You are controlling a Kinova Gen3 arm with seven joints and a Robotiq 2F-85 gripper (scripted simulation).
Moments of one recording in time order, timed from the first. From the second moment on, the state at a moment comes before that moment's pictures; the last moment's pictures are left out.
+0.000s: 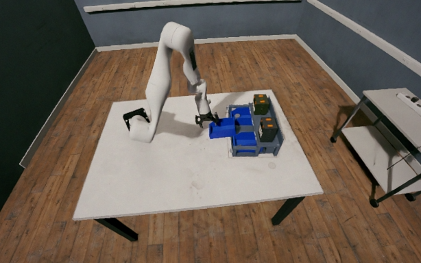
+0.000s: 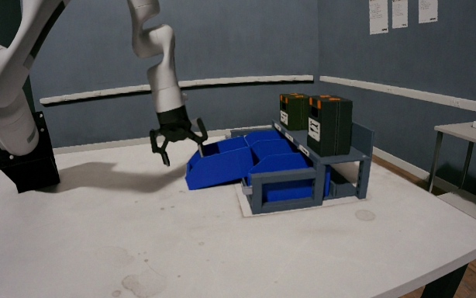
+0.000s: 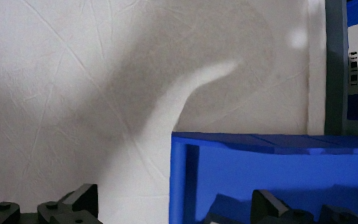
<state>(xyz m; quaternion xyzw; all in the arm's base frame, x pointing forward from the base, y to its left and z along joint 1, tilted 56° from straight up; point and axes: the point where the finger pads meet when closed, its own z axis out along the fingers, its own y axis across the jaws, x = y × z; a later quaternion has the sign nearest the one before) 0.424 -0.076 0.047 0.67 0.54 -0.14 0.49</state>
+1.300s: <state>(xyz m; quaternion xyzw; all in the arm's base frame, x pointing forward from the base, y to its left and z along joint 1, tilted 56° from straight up) 0.427 -0.081 0.045 0.67 0.54 -0.14 0.49</state>
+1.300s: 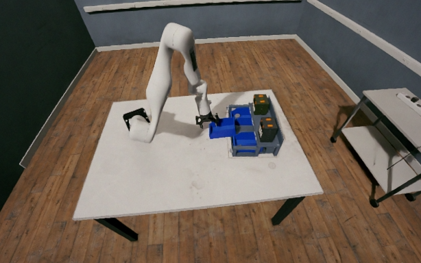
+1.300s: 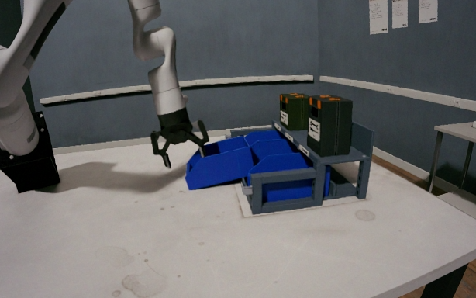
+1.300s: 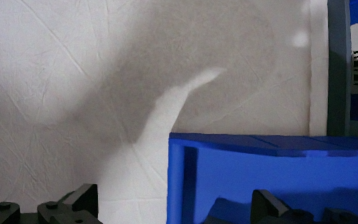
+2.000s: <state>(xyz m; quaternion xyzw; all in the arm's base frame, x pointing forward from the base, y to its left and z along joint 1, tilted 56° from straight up) 0.431 -0.089 0.040 0.67 0.54 -0.14 0.49</state>
